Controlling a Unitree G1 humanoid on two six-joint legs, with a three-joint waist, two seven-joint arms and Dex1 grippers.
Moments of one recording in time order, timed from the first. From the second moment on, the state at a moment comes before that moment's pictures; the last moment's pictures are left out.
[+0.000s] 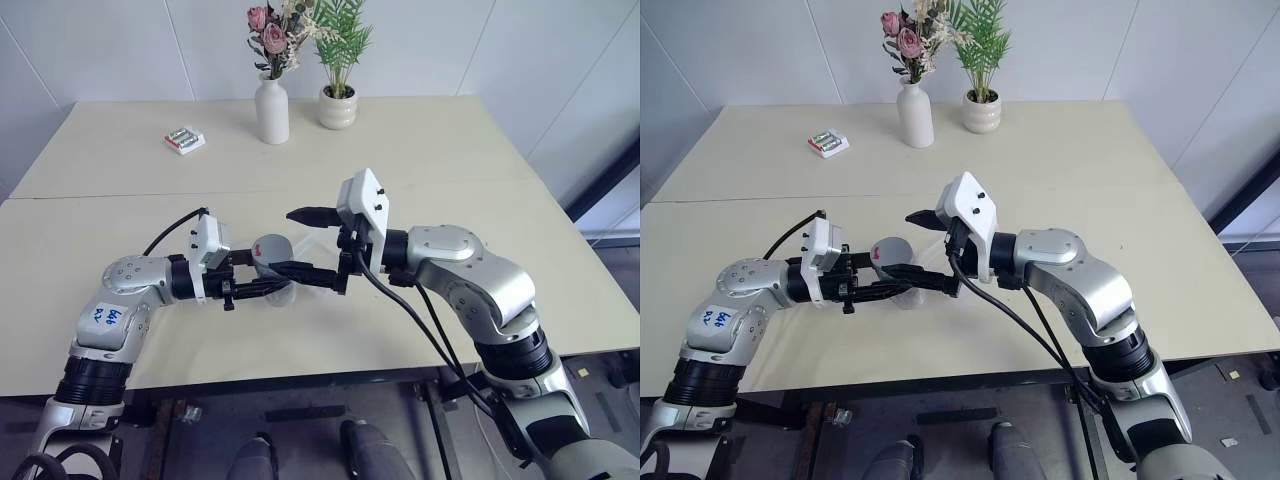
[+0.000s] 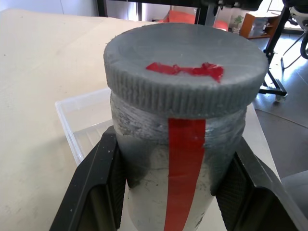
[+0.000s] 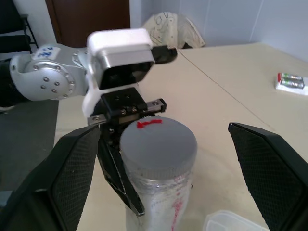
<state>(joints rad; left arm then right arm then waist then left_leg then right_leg) -0.49 0.65 0.02 0.00 -0.48 0.32 -1.10 -0.80 -0.35 0.24 -0.27 0.51 0.72 0.75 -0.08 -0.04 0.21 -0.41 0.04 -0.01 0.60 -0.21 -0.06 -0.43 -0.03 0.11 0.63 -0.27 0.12</state>
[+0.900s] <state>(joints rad) -0.52 0.61 0.01 0.06 -0.44 0.27 -1.11 -0.81 -0.29 0.27 -0.19 0.42 0.70 0.77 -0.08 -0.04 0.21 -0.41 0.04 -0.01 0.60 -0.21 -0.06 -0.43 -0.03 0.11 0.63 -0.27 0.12</state>
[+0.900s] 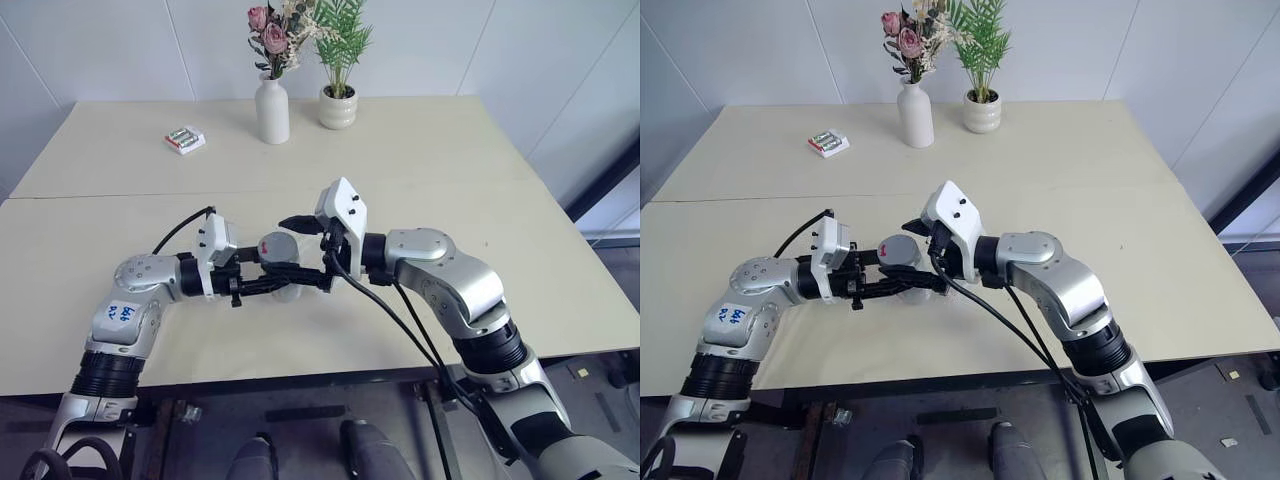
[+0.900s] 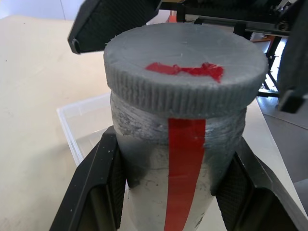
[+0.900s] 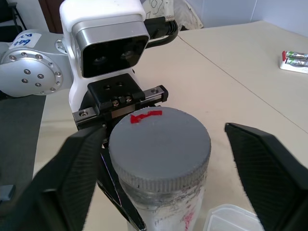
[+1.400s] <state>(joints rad) -0.54 0.60 0.00 0.05 -0.44 0.26 -1.15 -0.81 -0.31 0.25 -0.19 0.43 0.68 0.87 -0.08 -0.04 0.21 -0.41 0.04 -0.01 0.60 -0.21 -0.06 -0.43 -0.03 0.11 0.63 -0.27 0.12</state>
